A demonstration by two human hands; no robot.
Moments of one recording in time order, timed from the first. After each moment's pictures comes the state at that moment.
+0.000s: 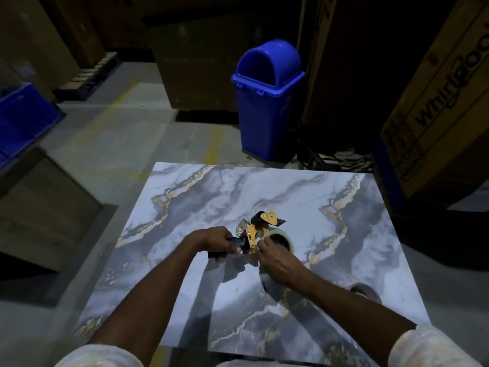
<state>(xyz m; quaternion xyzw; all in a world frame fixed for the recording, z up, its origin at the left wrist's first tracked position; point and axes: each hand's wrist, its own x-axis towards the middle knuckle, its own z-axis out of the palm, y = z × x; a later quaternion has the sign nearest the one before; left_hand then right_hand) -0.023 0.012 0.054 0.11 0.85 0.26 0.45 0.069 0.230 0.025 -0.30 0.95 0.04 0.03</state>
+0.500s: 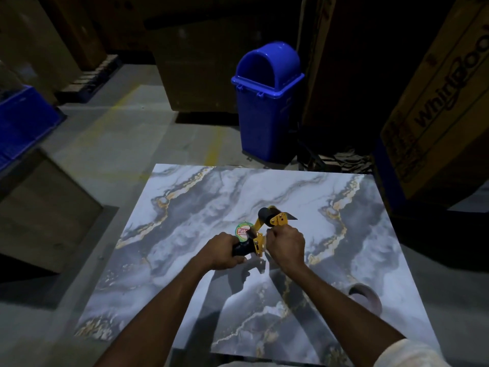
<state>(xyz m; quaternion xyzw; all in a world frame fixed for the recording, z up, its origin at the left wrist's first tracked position) 0.019 0.030 0.043 0.20 0.95 0.15 0.21 0.048 0.226 0.046 0.16 0.96 -0.23 -0.05</state>
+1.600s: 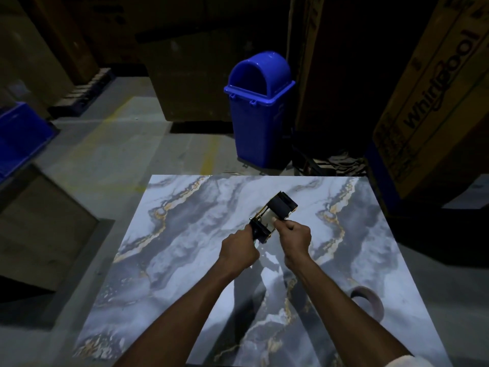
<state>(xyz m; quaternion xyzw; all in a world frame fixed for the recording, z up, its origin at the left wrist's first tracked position) 0.030 0.093 0.090 0.09 0.98 0.13 0.14 0.029 0.236 0.059 0.32 0.69 -0.64 -0.10</state>
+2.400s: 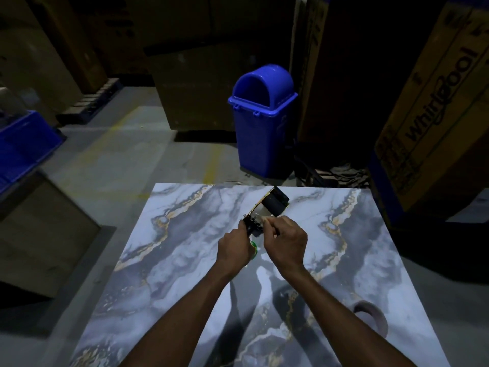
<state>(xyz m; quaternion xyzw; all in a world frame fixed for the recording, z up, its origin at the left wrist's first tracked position) 0.005 0.090 0.090 0.05 0.98 0.15 0.07 0.036 0.213 0.108 0.07 0.88 -0.34 -0.32</state>
